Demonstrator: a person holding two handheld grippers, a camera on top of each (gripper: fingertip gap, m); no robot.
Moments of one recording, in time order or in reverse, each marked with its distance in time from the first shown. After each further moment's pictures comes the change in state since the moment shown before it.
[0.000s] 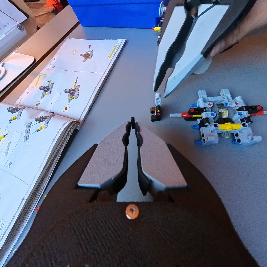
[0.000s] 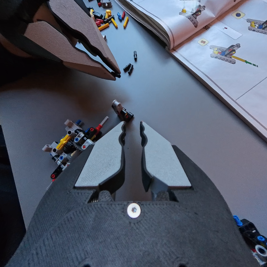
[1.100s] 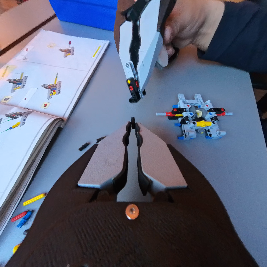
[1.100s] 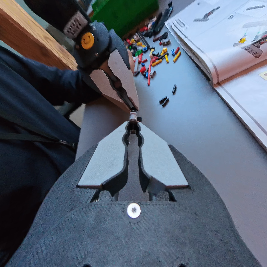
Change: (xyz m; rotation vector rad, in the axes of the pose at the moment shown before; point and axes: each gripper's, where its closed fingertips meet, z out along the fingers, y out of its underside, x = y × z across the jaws) left arm 0.011 -0.001 -0.012 0.034 0.182 -0.107; right arm -0.019 -0.049 0.000 0.088 -0.598 0.101
